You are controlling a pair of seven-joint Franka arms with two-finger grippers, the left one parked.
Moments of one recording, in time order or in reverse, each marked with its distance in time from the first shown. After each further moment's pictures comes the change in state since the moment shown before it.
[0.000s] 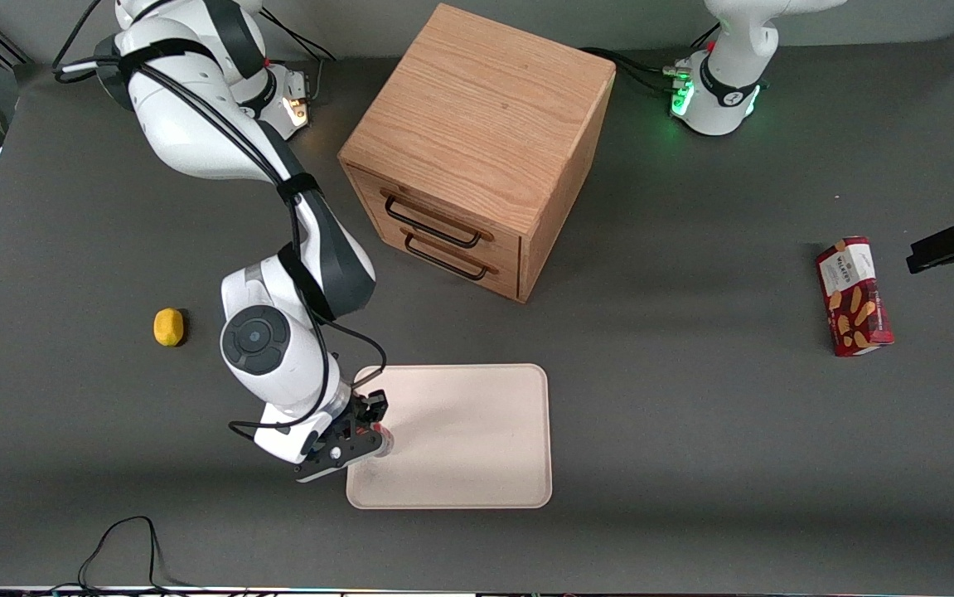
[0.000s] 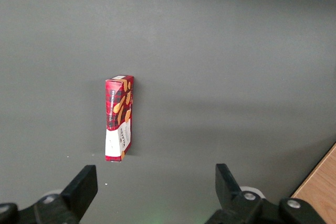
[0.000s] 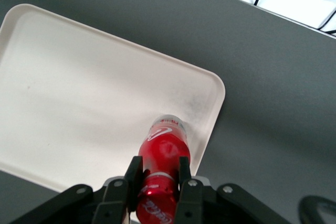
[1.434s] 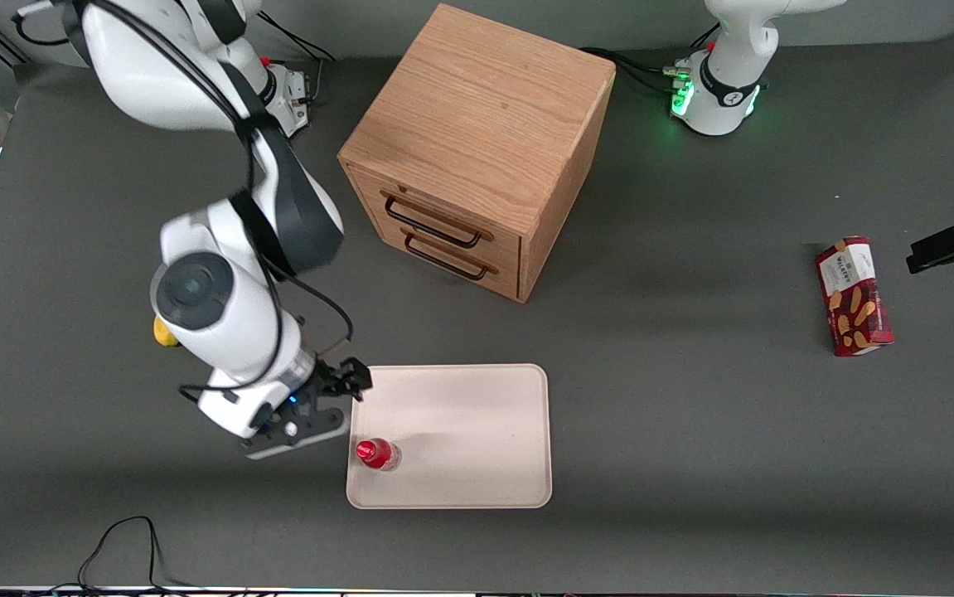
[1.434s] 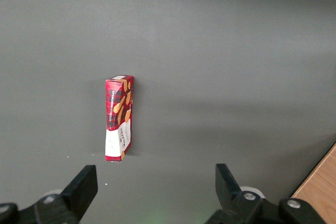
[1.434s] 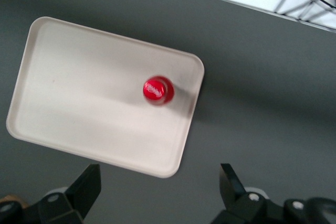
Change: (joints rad) arm -0.004 -0.221 -0.001 -0.028 0.000 -0.248 0.126
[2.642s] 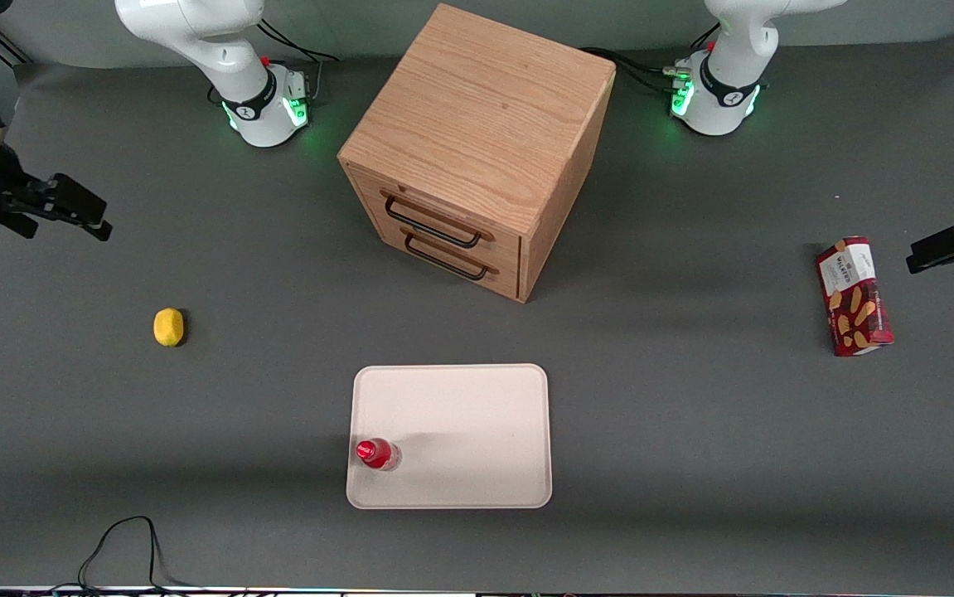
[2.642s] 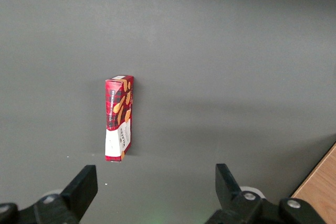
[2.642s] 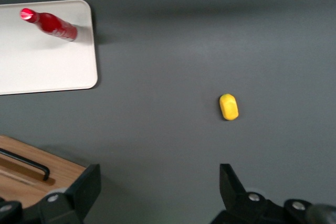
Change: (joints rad) arm -0.305 -0.684 -0.029 -0.514 0.003 -0.240 -0.050
